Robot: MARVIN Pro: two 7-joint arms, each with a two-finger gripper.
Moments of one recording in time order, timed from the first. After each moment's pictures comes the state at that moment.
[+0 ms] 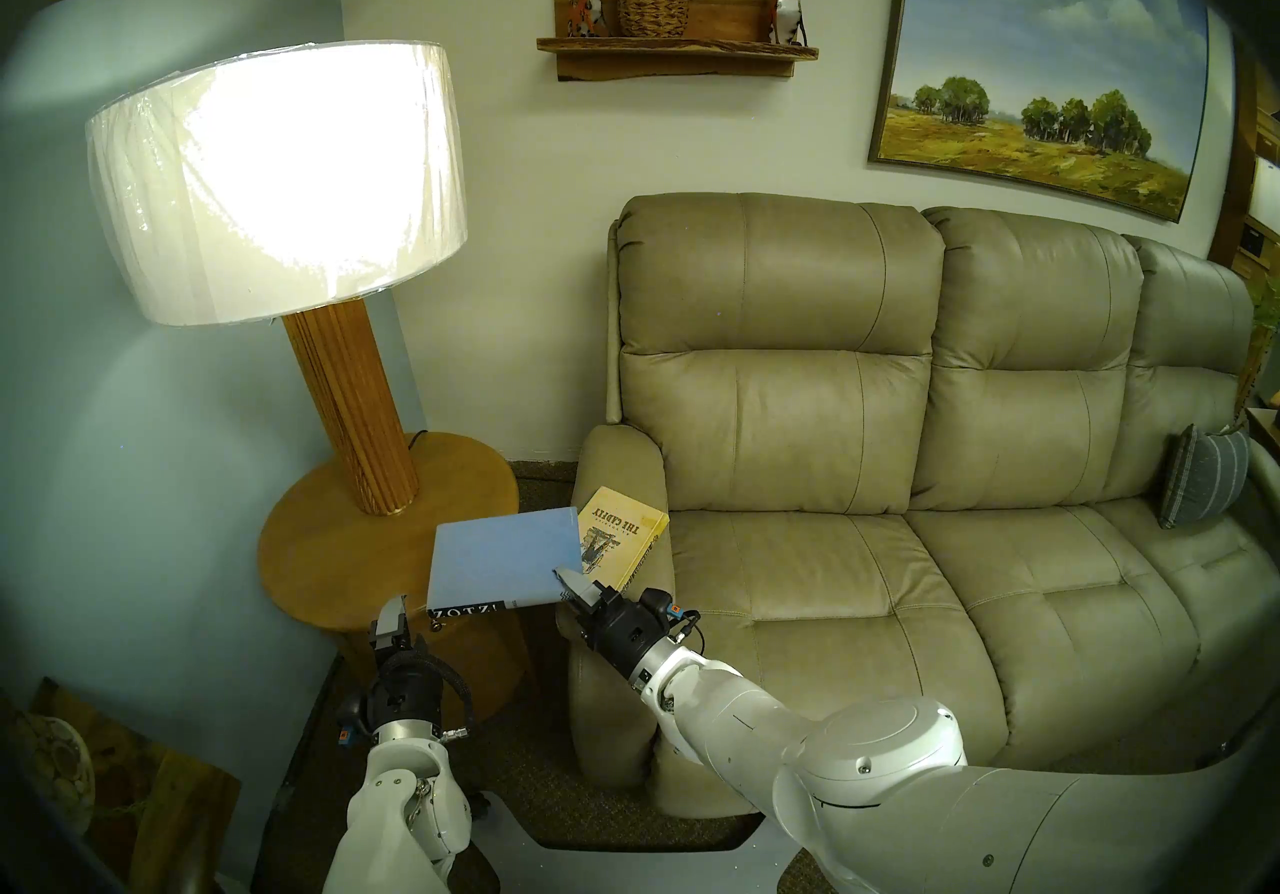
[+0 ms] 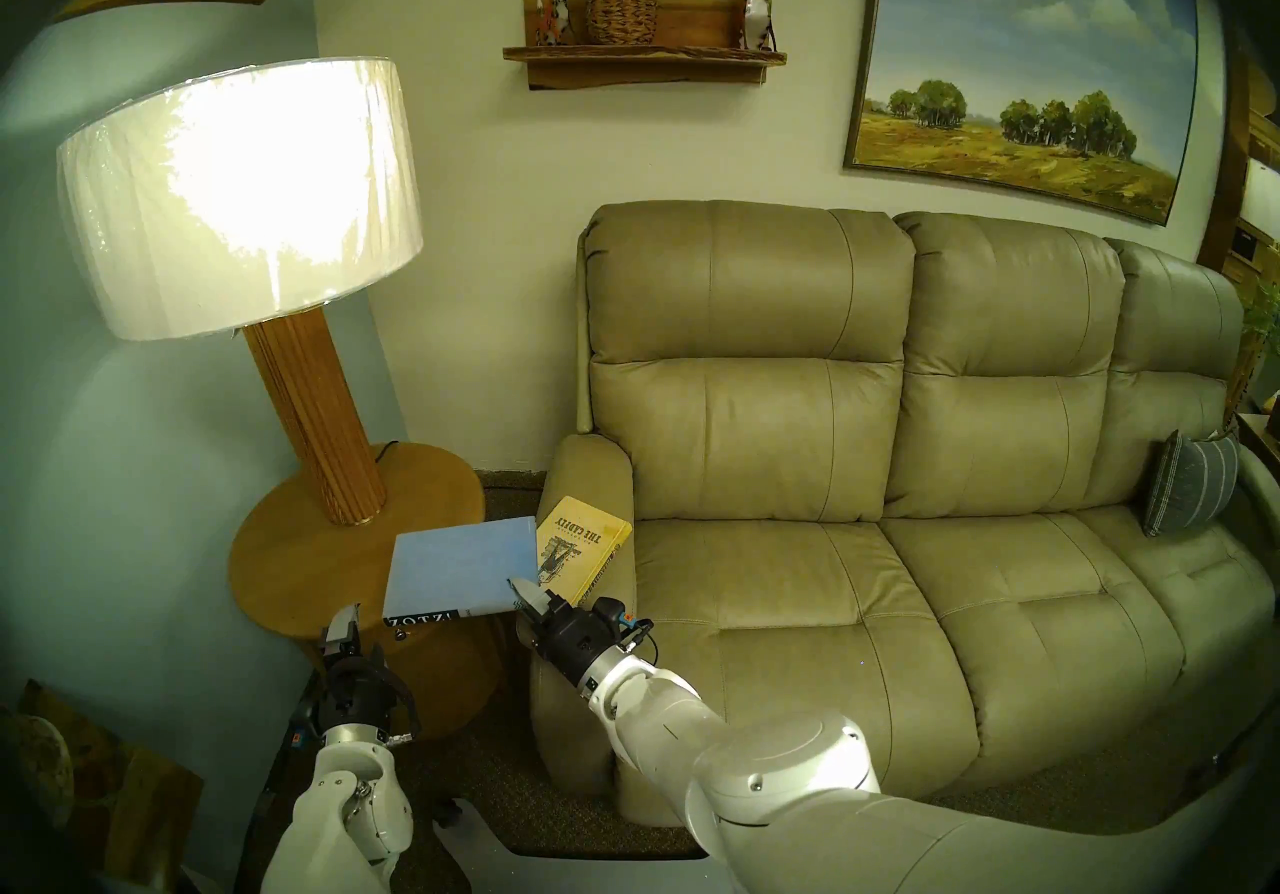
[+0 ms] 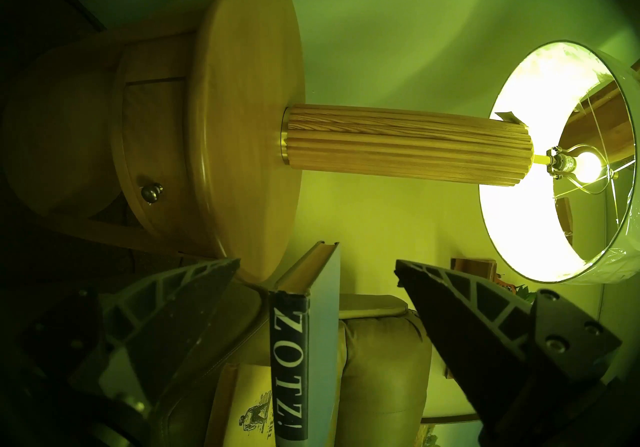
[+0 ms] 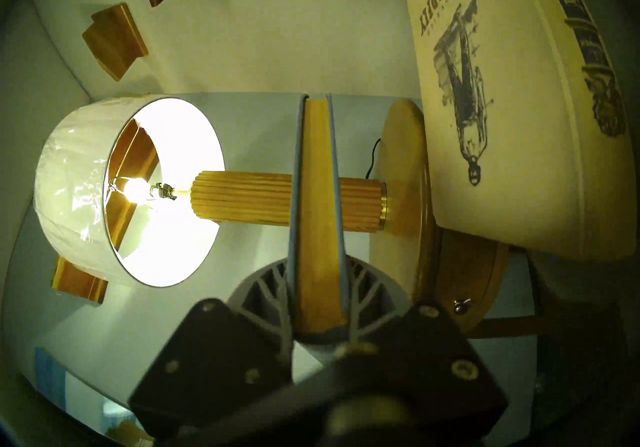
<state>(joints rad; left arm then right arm) 1.95 -1.63 -1.72 -1.47 -1.72 -0.12 -0.38 -1.00 -1.84 2.82 -0.10 -0.43 0.25 1.13</state>
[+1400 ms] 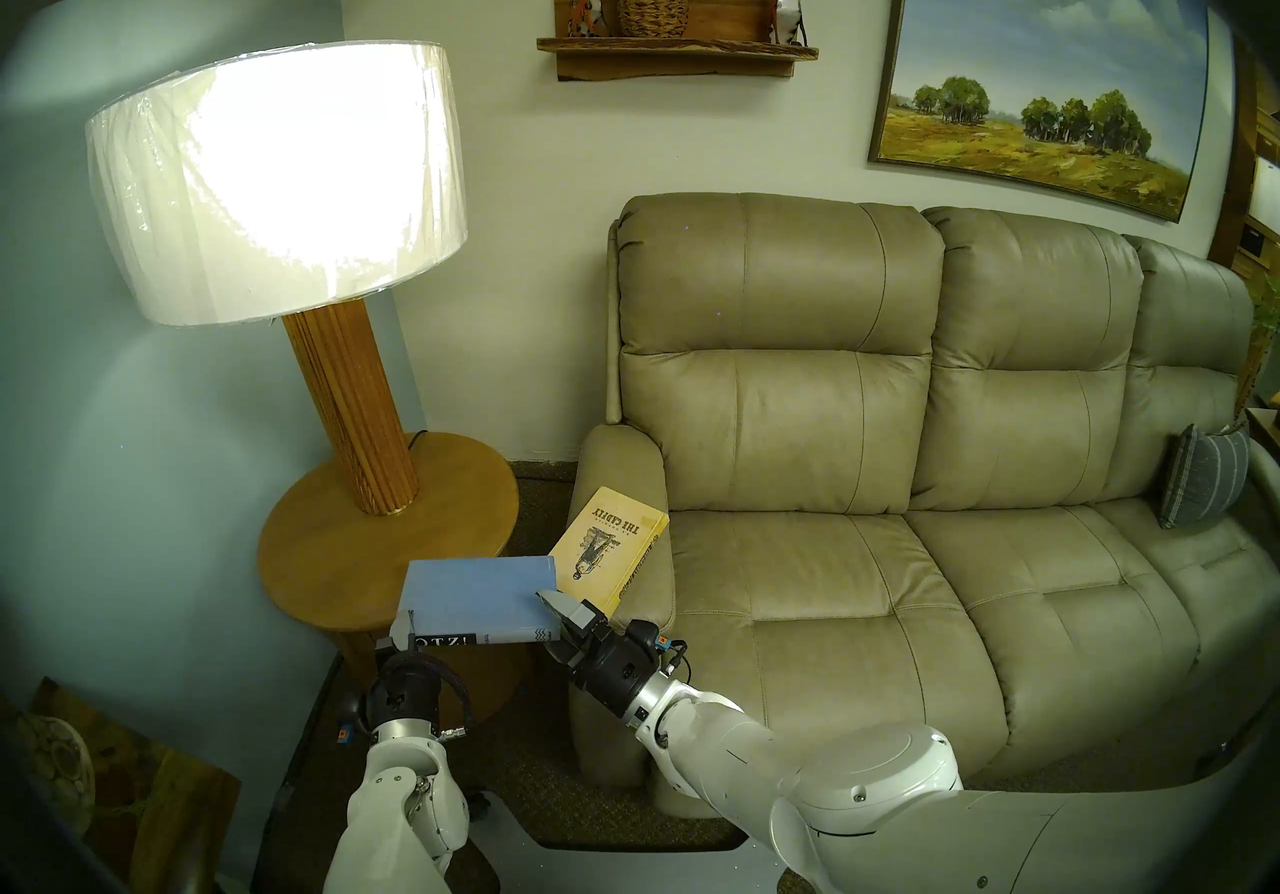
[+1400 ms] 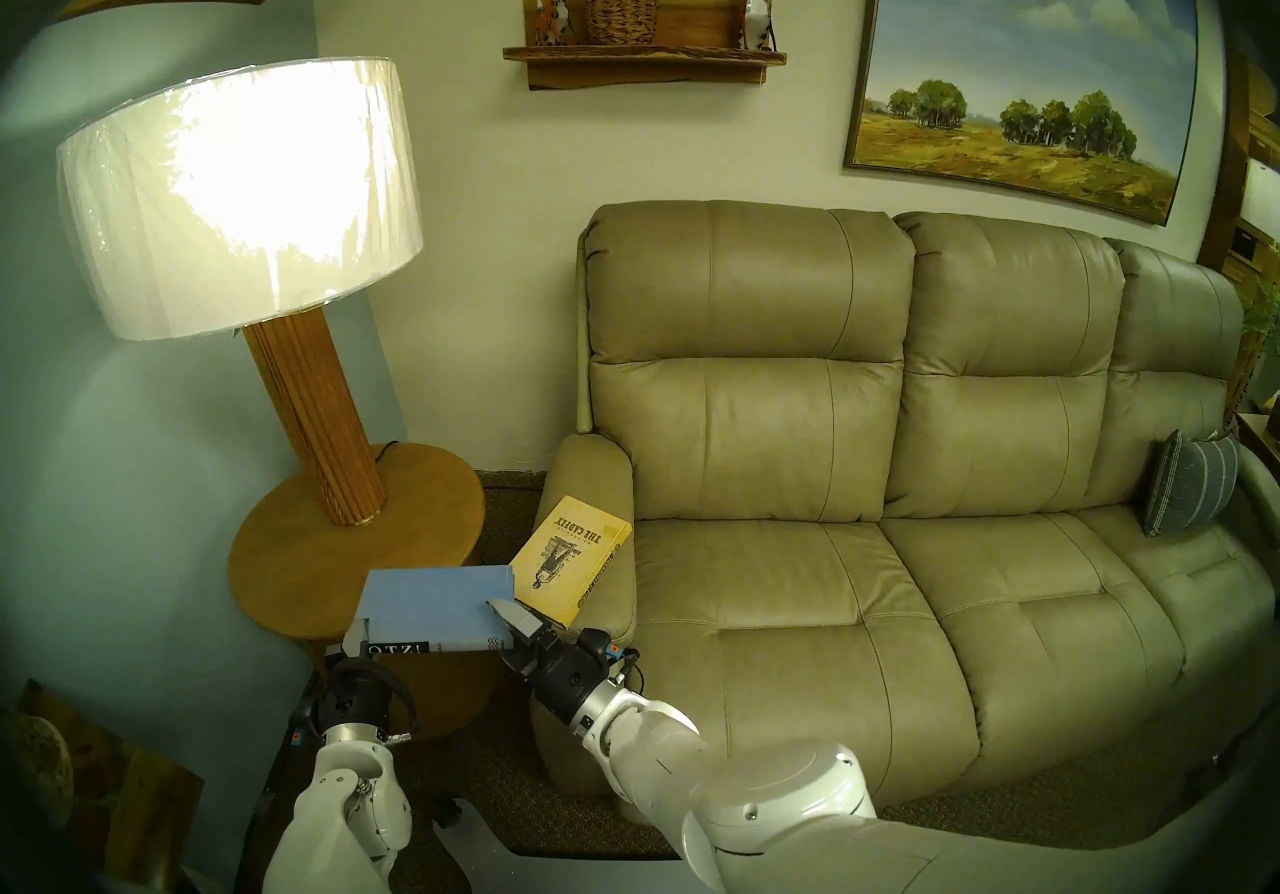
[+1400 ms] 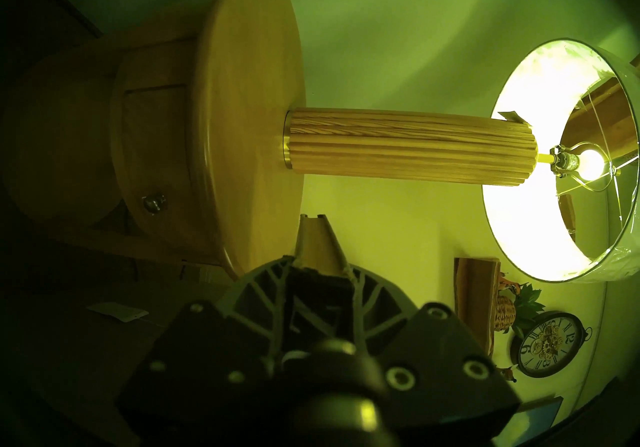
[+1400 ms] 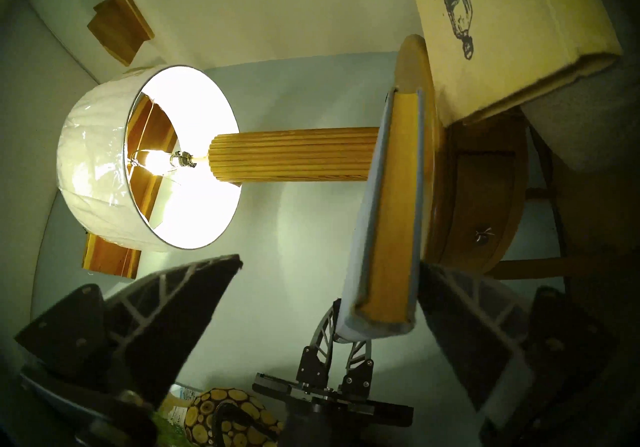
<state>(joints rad) 1.91 -1.62 -1.75 -1.41 -1.70 -0.11 -0.41 -1.05 -1.84 2.81 -0.10 -0.48 0.32 1.27</state>
